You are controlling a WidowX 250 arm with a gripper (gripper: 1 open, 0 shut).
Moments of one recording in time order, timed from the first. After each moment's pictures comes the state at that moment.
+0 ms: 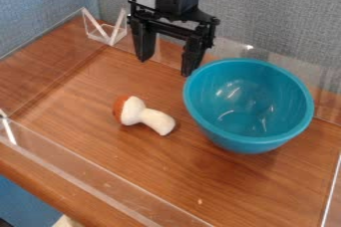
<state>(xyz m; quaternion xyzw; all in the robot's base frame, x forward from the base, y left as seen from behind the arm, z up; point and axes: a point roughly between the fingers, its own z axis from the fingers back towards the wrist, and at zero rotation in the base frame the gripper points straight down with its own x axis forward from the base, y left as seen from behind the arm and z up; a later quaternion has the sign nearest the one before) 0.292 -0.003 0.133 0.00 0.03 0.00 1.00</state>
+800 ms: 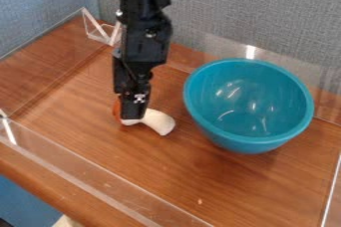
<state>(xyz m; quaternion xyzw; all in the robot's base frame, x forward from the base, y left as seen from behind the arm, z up) 0.261 0.035 0.081 -0.01 0.06 -0.40 0.92</state>
